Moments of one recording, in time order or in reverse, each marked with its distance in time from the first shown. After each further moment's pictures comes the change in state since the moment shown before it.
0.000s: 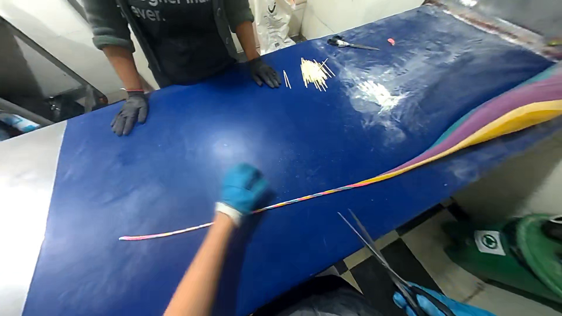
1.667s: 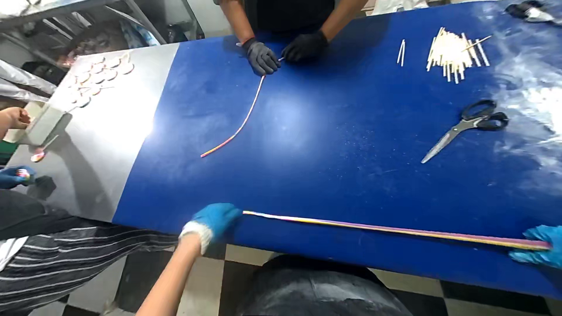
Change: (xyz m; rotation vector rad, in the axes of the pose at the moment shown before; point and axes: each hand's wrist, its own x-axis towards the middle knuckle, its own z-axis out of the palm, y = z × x) left_hand -0.222 -0.006 -0.078 -0.103 -0.611 -0.889; right_hand 0.078 -0.190 -0.178 -1.697 0.265 0.451
